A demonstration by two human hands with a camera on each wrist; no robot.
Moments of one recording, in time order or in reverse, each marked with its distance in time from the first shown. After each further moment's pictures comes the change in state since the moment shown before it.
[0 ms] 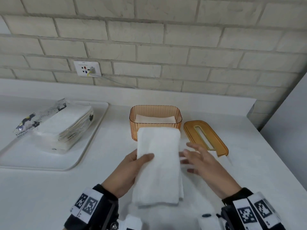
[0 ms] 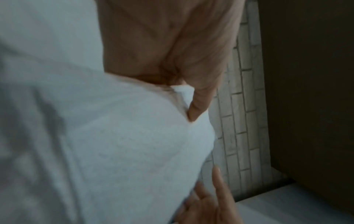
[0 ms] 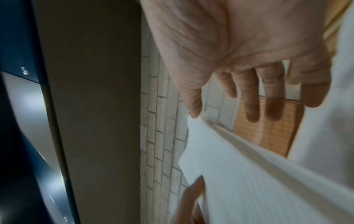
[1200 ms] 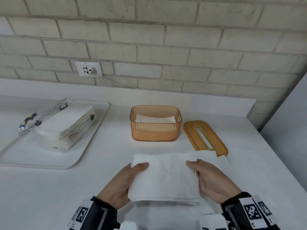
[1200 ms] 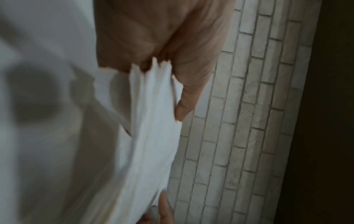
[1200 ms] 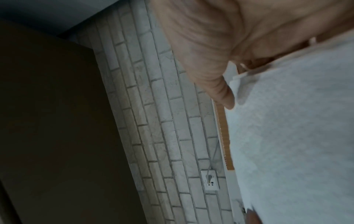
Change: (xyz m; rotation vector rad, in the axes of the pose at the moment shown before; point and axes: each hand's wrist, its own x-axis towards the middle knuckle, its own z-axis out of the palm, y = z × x) left_hand -0.014 -0.023 -0.004 -0.231 0.005 -0.156; right_hand 0.005 0.030 -0.007 0.439 -0.085 0.338
